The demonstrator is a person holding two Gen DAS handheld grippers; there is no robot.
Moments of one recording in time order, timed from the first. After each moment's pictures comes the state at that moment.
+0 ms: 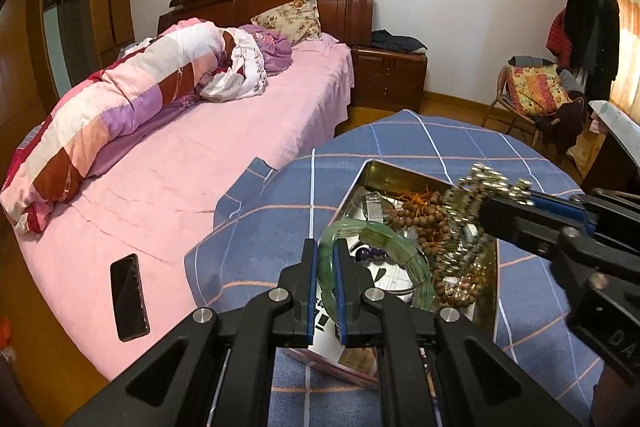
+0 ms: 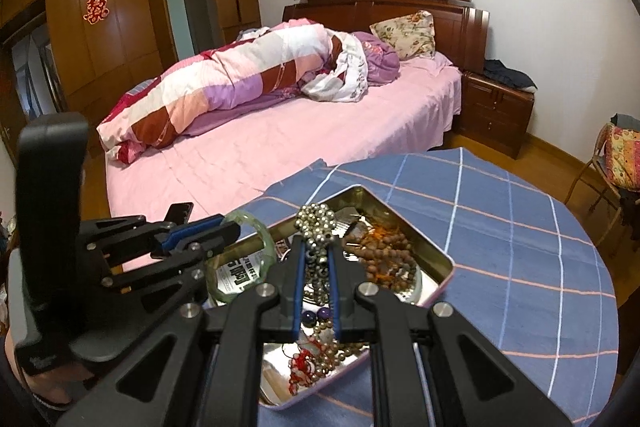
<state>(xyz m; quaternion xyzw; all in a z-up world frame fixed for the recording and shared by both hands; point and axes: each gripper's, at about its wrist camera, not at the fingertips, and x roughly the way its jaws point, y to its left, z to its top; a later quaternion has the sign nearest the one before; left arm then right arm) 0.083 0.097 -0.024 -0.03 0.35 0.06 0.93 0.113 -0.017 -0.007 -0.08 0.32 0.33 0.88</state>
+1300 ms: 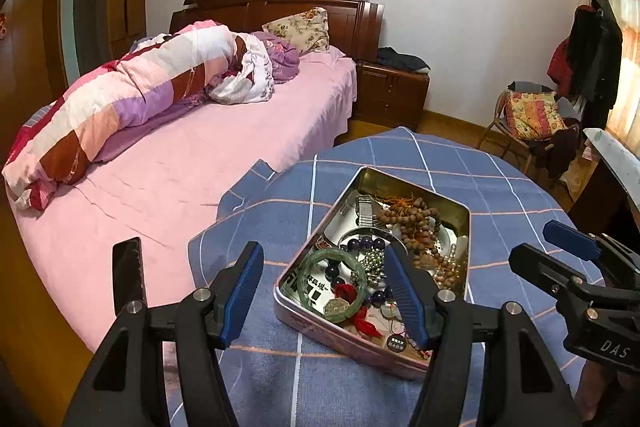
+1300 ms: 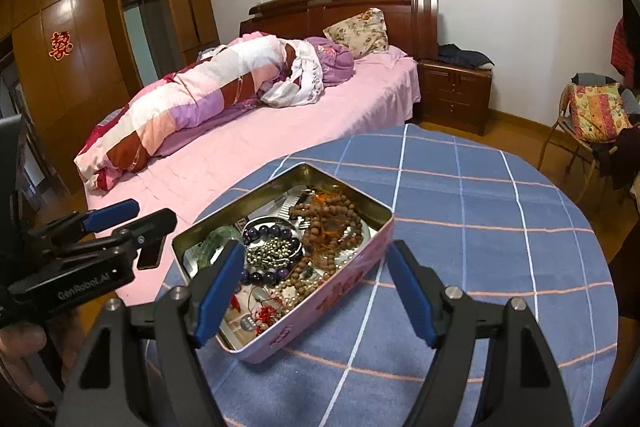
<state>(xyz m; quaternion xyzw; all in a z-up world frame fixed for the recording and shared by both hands) 0.043 0.097 -0.002 -0.07 0.33 0.07 0.94 0.094 -0.077 -0.006 -0.02 0.32 0.27 0.91</state>
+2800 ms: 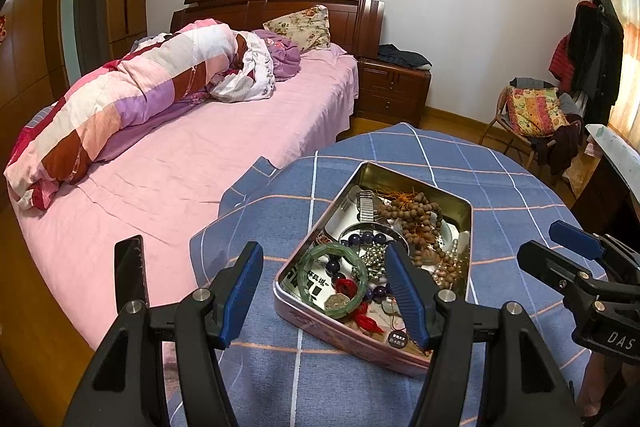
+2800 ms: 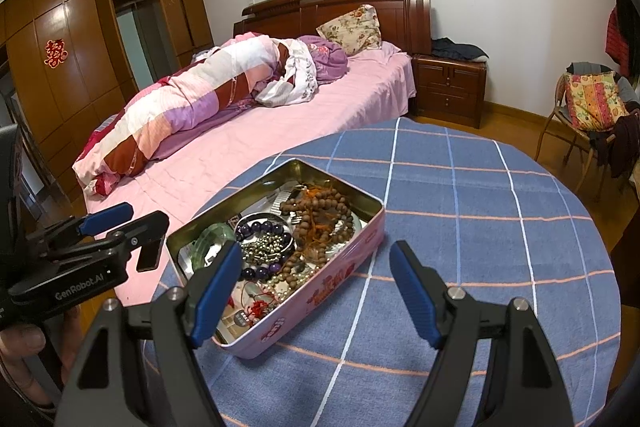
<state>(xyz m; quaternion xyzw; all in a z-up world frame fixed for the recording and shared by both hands) 0.044 0.093 -0.006 -0.06 0.33 0.07 0.94 0.094 -0.086 -0.013 -0.01 0.32 0.27 0.91</state>
